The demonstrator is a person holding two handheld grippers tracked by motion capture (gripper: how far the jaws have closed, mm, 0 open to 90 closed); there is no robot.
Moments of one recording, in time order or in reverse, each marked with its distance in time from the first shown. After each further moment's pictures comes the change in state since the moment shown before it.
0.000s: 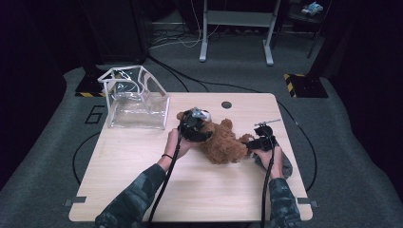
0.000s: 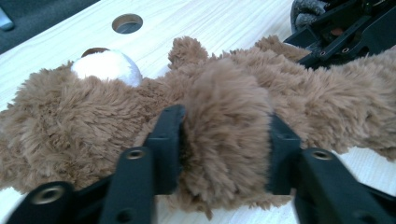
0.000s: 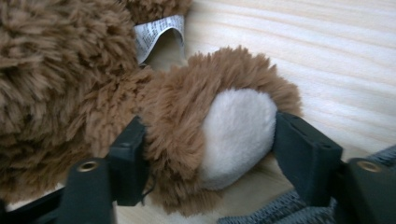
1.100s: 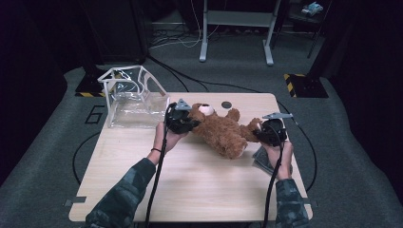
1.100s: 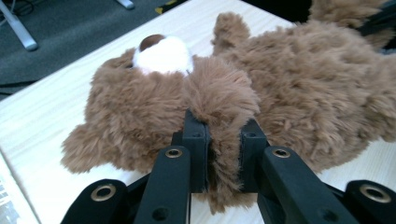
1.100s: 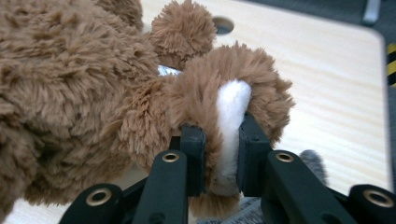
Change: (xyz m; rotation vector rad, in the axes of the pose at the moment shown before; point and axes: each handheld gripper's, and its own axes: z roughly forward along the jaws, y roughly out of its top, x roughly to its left) left arm 0.037 0.001 -0.034 -0.110 0.020 -0.016; right arm 0.035 0.013 -0.082 -0.255 -0.178 -0.122
